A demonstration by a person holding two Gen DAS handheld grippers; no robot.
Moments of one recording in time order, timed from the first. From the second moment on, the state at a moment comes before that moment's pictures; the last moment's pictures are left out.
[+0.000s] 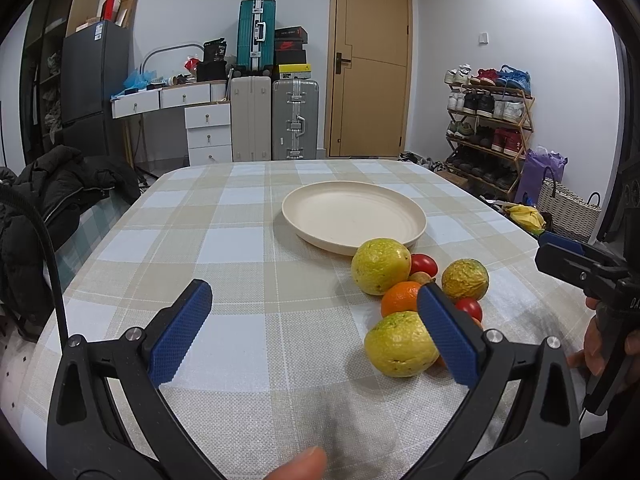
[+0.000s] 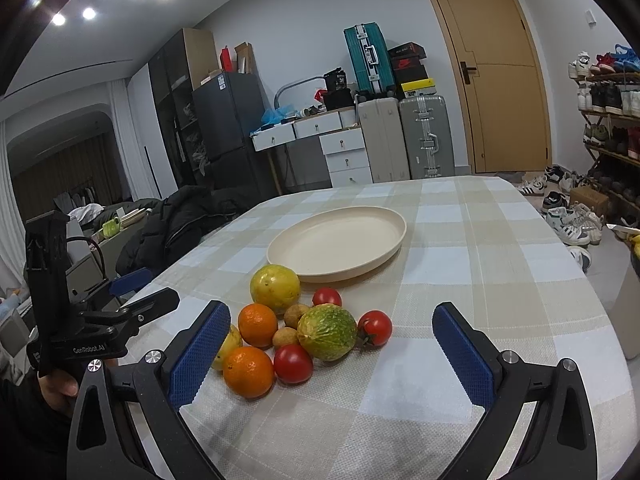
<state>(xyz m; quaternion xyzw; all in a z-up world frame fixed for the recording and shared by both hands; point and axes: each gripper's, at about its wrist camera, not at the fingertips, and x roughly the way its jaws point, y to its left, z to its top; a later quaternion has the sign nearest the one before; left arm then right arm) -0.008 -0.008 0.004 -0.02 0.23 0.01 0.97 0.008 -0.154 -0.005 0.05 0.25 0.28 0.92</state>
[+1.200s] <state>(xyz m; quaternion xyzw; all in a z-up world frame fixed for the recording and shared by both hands) -0.008 -0.008 0.004 -0.02 0.23 0.01 0.97 0.008 -0.155 -0.007 0.05 0.25 0.28 0.92</state>
